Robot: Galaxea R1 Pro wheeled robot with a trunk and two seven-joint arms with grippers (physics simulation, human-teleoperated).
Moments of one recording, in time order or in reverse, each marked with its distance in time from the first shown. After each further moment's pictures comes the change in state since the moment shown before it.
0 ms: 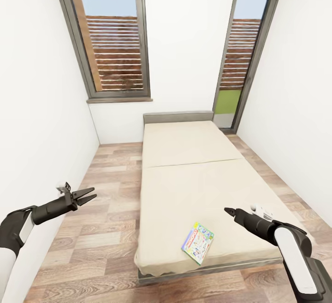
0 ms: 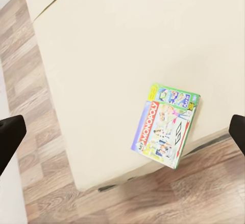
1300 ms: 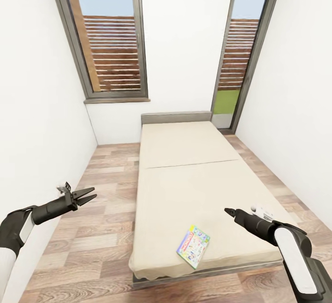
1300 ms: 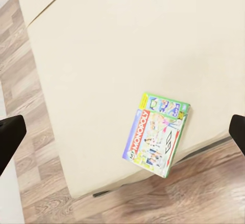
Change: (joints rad) left arm -0.001 0.000 -0.001 0.002 -0.001 0.005 0.000; right arm 0.000 -0.001 -0.002 0.008 -0.001 0.000 0.000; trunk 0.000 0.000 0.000
